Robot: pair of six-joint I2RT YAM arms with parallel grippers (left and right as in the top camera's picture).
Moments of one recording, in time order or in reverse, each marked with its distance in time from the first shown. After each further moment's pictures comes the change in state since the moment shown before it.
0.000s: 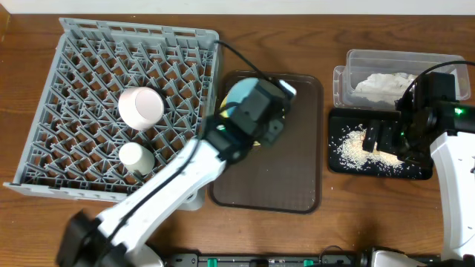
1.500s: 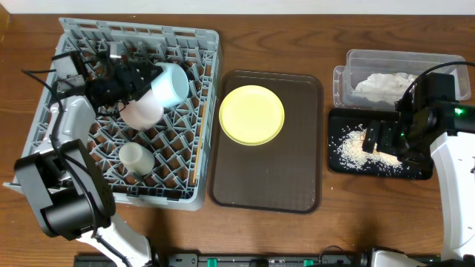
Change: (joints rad) left arm 1.085 0.358 0.000 0.255 1.264 -0.359; right arm 0.000 0.000 0.000 -0.011 0.000 0.000
